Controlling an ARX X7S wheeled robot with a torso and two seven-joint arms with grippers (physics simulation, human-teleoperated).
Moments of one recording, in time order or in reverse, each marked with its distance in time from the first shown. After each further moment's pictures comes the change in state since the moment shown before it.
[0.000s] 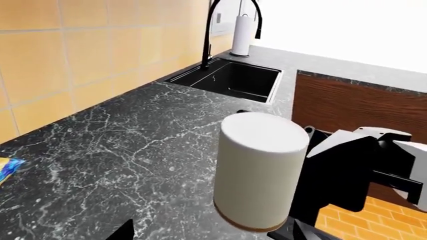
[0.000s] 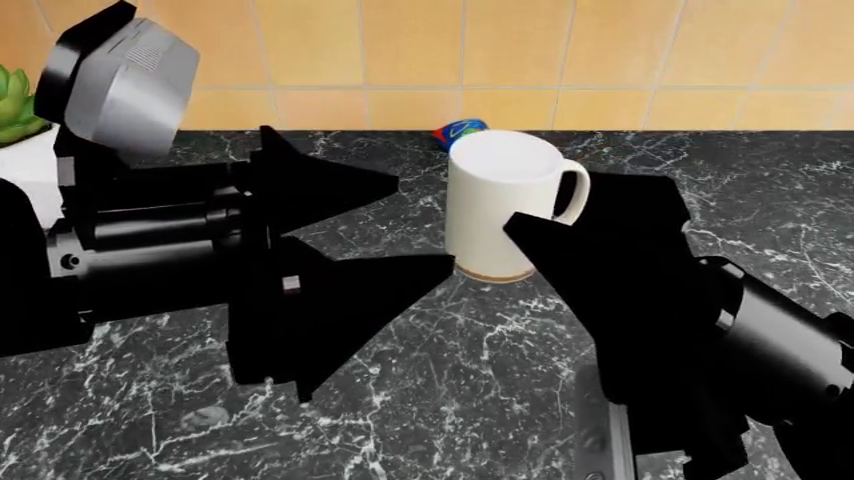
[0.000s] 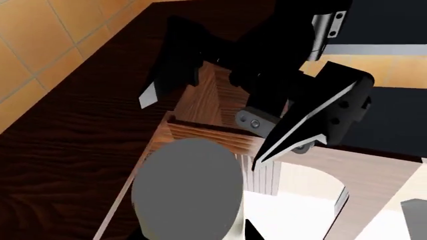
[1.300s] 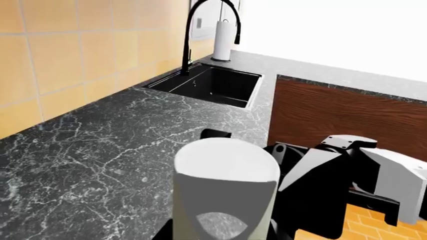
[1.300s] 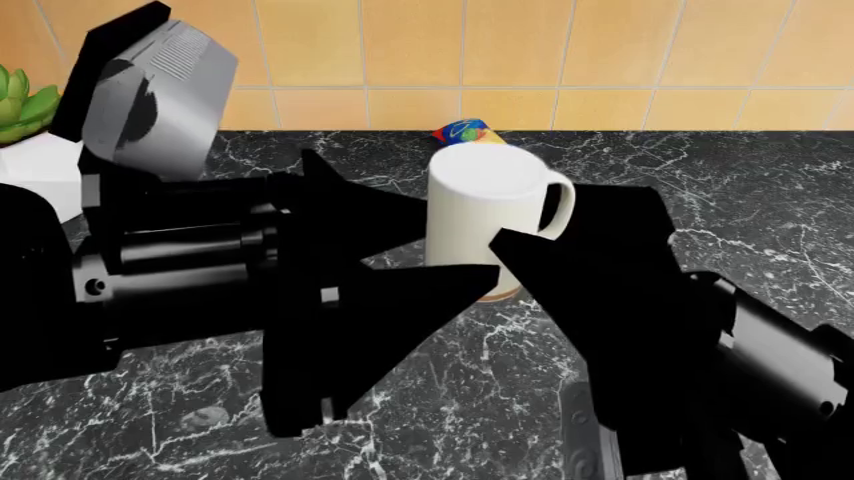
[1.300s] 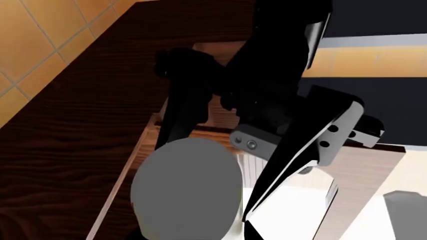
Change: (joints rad) left arm -0.015 0.012 0.103 0.063 -0.148 0.127 -0.126; right arm -0.019 -0.020 0.005 -0.037 0.010 0.001 0.003
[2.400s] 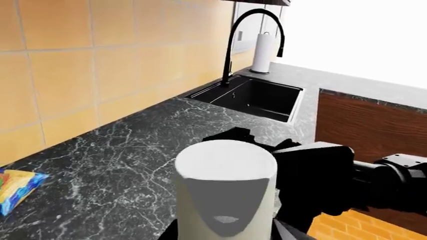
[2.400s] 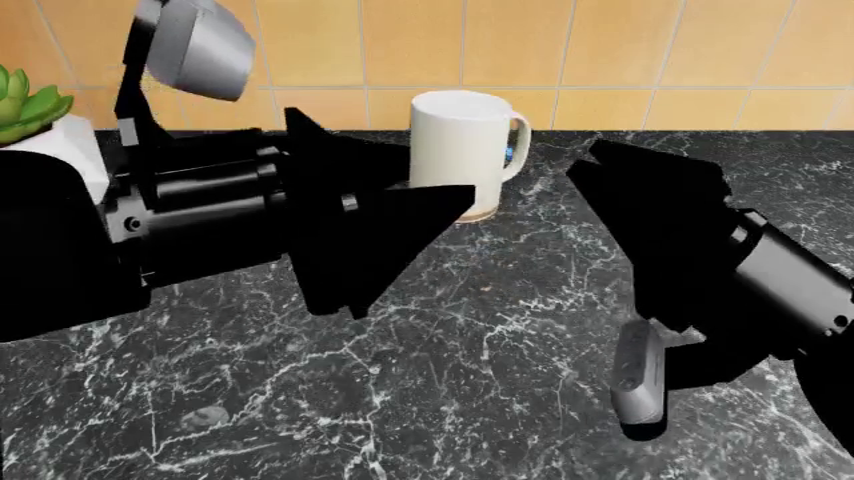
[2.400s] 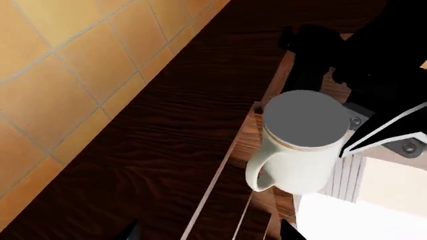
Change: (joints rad) left arm -0.018 0.009 0.032 -0.071 0.209 0.044 0.057; right arm 0.028 0.048 0.009 0.243 0.109 -0.053 -0.026
